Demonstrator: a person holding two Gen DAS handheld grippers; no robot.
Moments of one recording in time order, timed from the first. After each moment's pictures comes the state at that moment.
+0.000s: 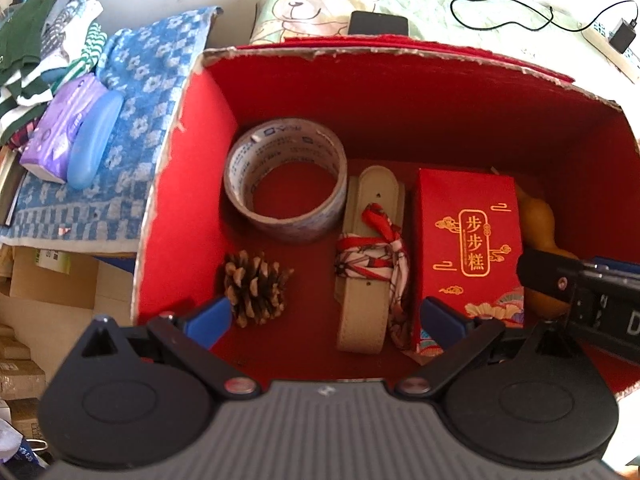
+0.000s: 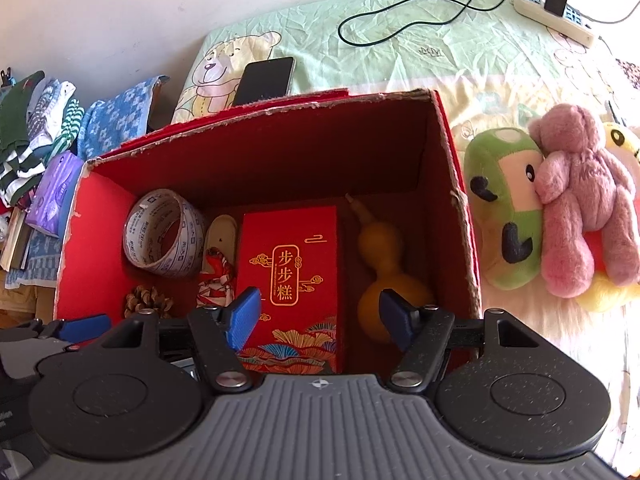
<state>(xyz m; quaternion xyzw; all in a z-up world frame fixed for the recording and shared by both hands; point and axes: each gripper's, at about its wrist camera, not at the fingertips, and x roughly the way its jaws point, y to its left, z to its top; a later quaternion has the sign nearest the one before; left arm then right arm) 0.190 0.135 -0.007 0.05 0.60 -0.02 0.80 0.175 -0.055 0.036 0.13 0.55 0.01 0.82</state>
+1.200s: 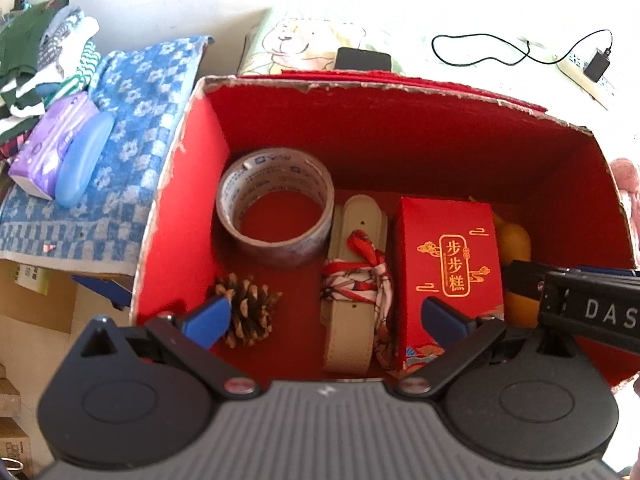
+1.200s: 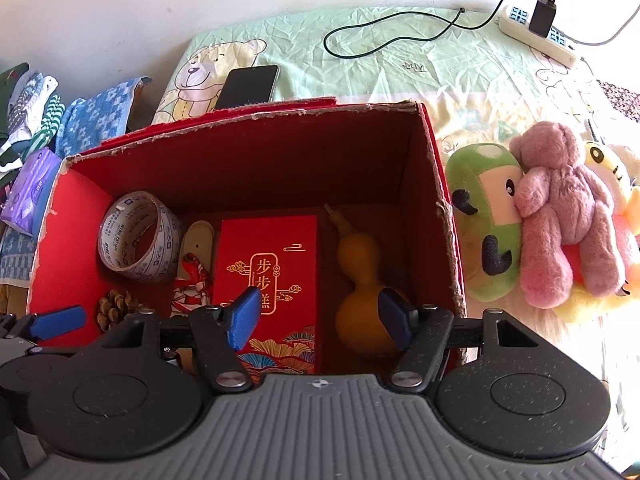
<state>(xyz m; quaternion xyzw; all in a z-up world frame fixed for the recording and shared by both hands) 0.179 0.143 0.002 0.03 0.55 -0.05 0.84 0.171 -0.052 0.035 0.09 0.54 -0.03 0.84</state>
